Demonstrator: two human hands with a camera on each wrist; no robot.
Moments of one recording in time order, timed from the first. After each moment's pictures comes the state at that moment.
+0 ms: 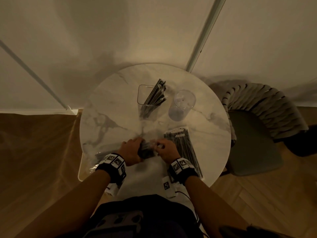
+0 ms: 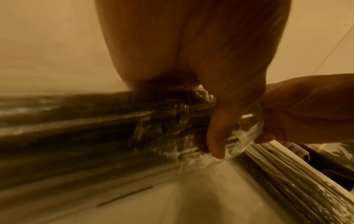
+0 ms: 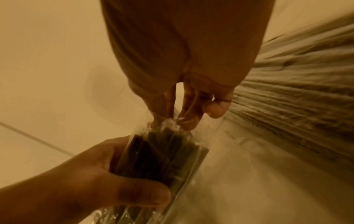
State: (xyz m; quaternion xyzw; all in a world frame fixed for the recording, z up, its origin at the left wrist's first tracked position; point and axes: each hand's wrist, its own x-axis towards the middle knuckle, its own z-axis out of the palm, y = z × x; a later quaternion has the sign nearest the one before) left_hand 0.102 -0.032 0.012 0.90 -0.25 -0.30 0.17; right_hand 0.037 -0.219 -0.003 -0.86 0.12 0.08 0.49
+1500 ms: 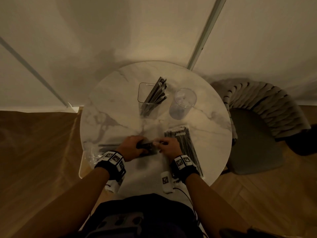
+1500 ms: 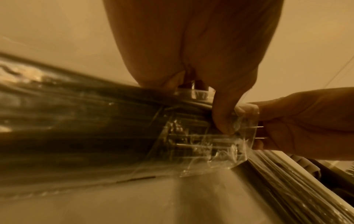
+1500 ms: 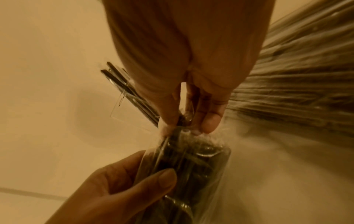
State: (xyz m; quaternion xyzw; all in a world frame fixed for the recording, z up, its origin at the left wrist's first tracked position) left_hand 0.109 -0.030 0.021 0.88 -0.23 -0.27 0.30; right_hand 0.040 -0.226 -0.012 -0.76 0.23 0.08 0.61
